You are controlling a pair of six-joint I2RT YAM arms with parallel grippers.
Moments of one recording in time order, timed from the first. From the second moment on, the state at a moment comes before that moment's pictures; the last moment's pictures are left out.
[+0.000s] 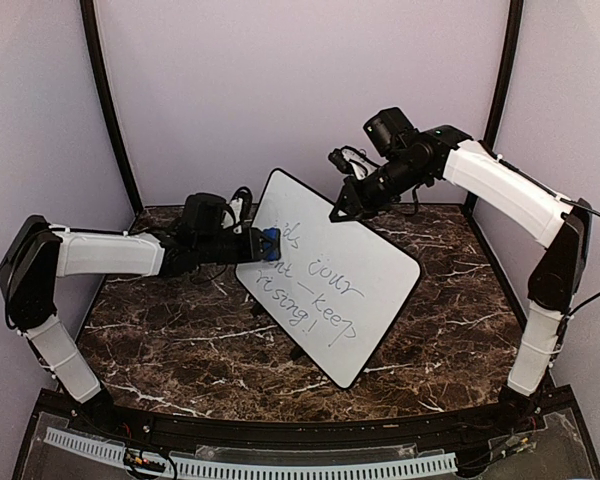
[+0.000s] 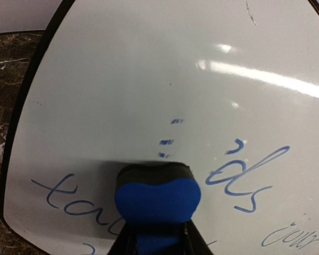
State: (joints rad) left arm -0.64 1.66 1.01 0.16 0.17 -0.54; right arm 0.67 1.84 1.94 -1.00 -0.41 0.21
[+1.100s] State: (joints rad) left arm -0.63 1.67 1.05 0.15 0.17 -0.53; right arm 0.67 1.84 1.93 -0.98 -0.41 0.21
